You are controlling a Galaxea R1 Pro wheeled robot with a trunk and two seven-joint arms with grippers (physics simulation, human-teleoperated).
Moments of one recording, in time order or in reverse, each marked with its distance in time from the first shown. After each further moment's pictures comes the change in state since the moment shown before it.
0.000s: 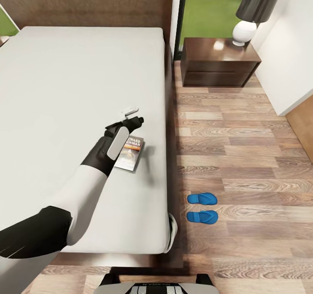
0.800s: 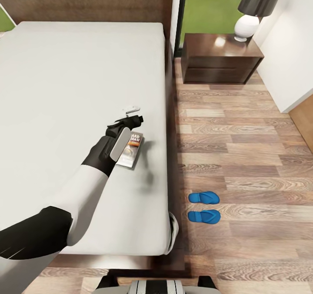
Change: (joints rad) left arm 0.000 -0.004 -0.024 -0.017 -0.135 0.001 -0.002; right arm 0.000 0.000 0.000 0.000 0.000 0.000 0.000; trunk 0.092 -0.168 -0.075
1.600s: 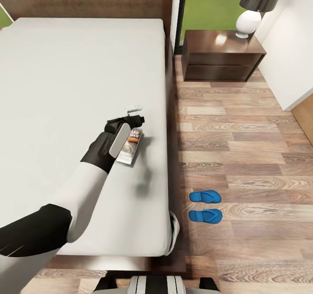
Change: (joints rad) left arm -0.021 0.001 0.001 -0.021 0.000 0.136 -0.005; right arm 0.000 0.000 0.000 0.000 0.000 0.000 0.000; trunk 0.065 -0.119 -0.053
